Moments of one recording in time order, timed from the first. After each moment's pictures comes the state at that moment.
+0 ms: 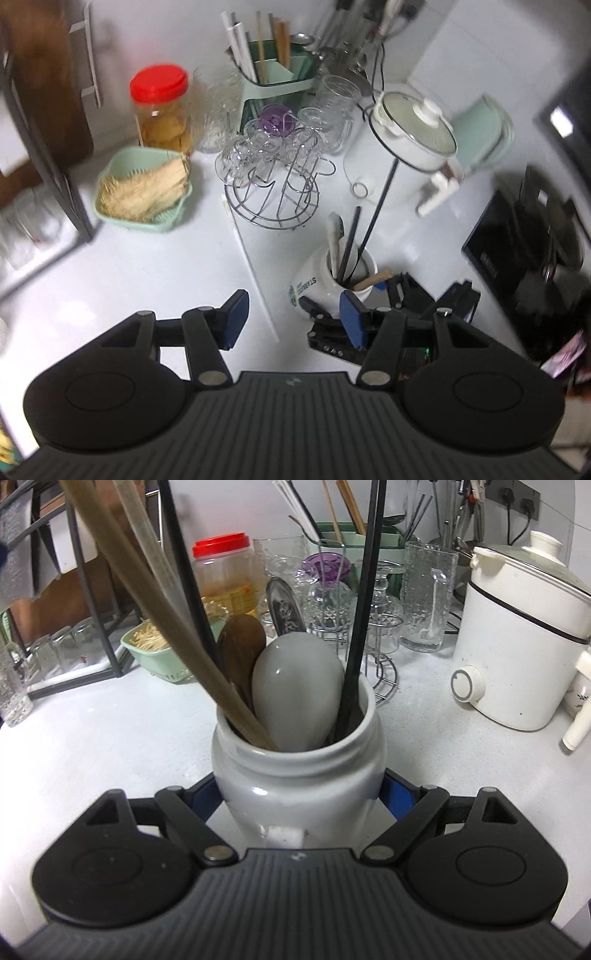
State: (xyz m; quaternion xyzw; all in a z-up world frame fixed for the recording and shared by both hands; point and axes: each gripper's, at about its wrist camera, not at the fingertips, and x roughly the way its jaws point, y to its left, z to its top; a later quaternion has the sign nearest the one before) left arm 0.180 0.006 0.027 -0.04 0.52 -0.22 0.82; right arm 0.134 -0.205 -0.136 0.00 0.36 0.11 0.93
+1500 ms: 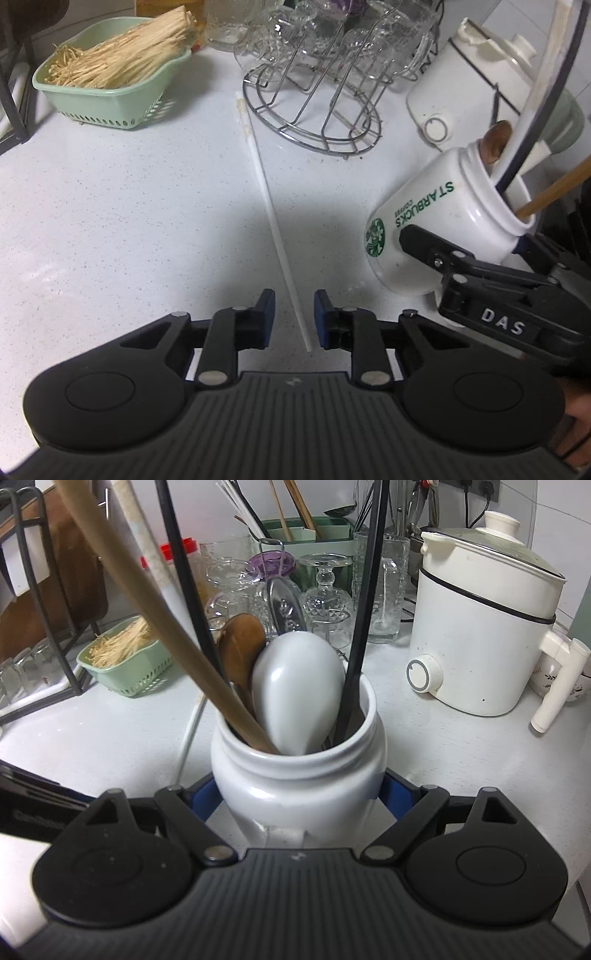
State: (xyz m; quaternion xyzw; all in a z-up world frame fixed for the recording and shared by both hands) left arm 0.204 -0.024 -0.181 -0.06 0.55 -0.18 0.82; right arm 0.142 -0.221 -0.135 0.02 0.38 0.05 0.93
